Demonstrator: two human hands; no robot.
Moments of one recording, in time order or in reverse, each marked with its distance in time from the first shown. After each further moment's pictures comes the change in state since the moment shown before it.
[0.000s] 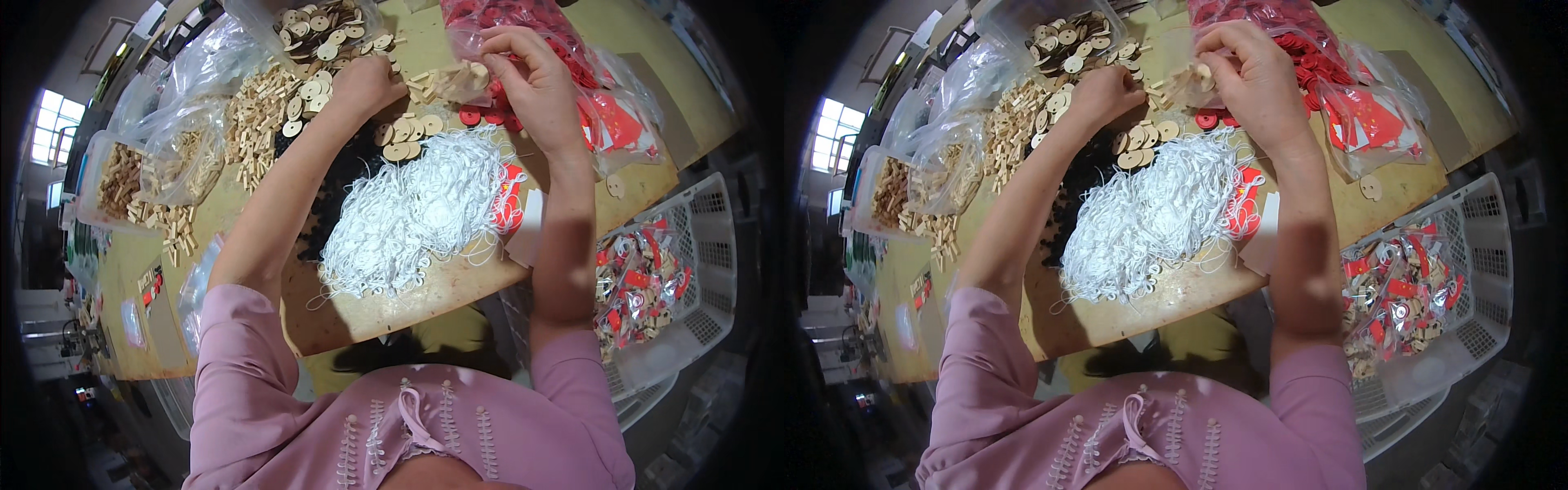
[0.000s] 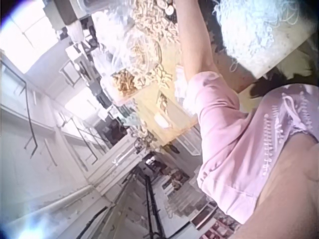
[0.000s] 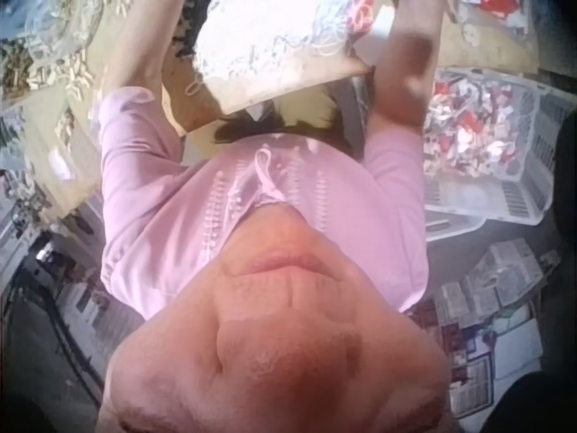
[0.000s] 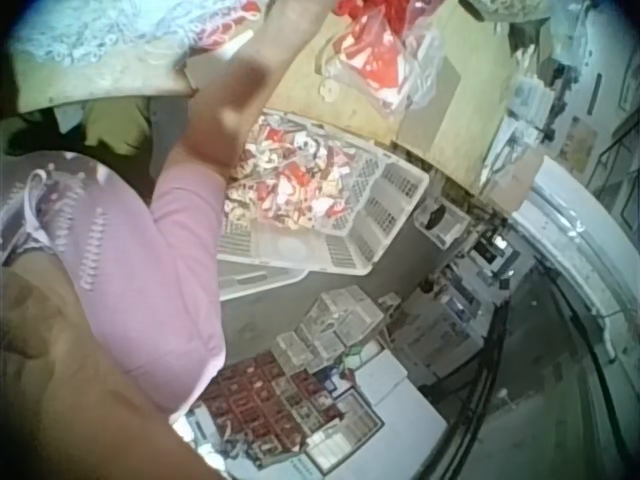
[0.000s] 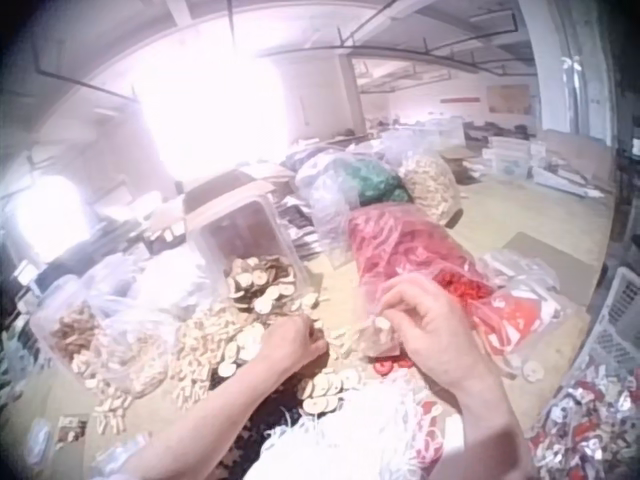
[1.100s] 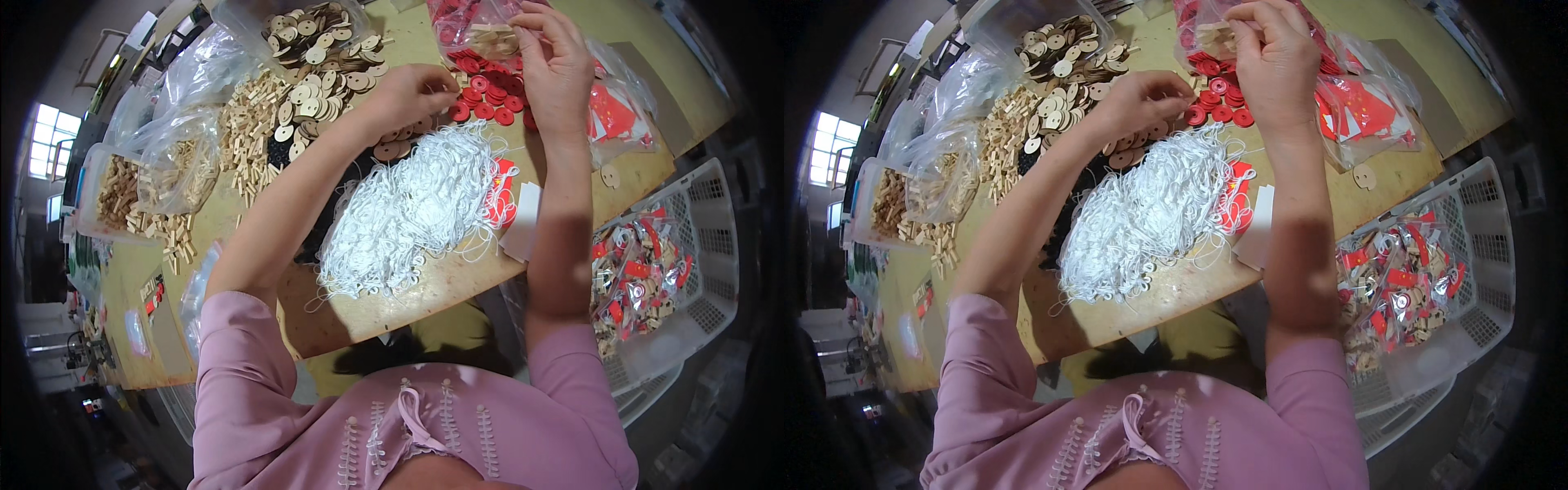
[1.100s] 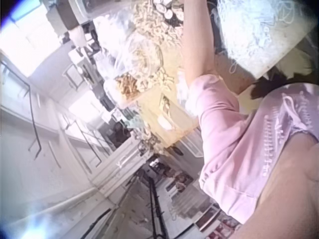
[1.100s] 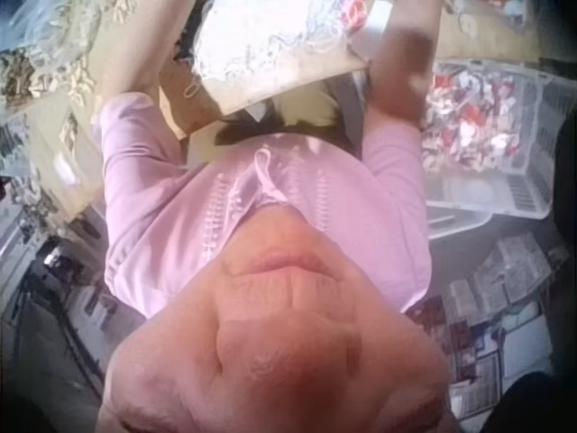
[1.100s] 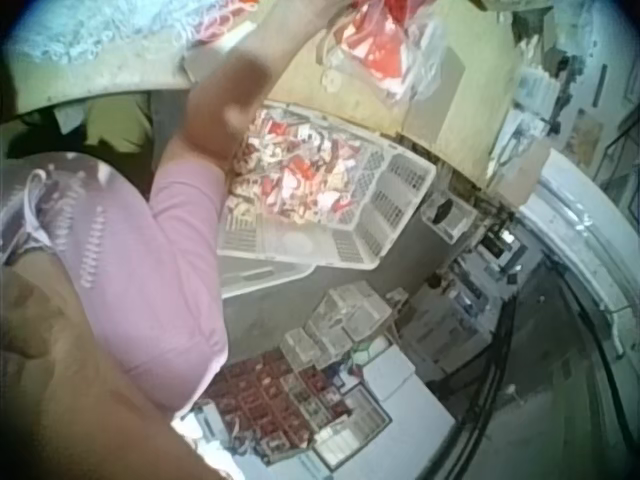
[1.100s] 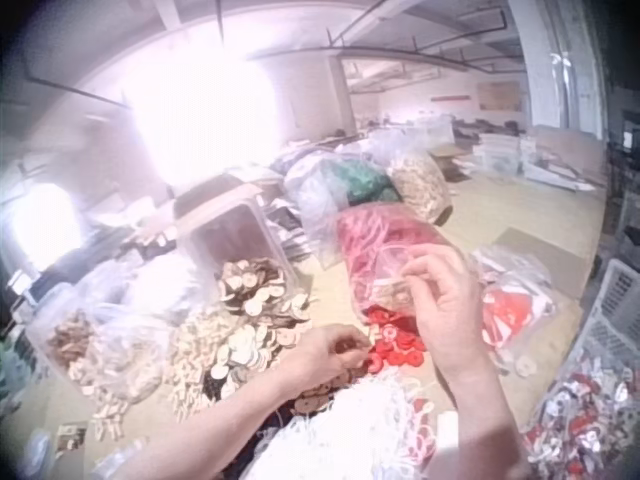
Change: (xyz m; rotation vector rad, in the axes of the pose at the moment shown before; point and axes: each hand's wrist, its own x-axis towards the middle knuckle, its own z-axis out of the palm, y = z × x) left_hand -0.019 0.058 0.002 -0.808 -0.223 0.300; right_hand 0.006 -0.006 -0.015 -0.276 0.371 -0.130
